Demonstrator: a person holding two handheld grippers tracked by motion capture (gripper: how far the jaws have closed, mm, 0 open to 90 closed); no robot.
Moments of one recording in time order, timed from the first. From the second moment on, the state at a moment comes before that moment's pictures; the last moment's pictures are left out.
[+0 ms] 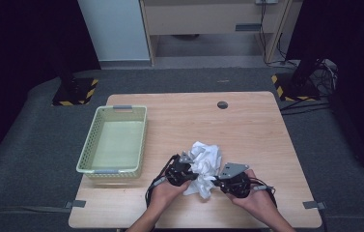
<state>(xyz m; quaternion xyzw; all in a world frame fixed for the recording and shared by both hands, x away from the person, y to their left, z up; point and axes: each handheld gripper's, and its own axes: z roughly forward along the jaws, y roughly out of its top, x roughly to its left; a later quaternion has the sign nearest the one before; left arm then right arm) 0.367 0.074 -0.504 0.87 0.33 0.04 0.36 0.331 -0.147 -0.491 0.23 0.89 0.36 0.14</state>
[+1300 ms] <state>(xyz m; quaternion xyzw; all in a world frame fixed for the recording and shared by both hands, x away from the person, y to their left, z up) 0.362 0.086 -0.440 0.84 0.30 0.15 0.43 0.342 -0.198 -0.438 0.26 0.87 0.40 0.16</state>
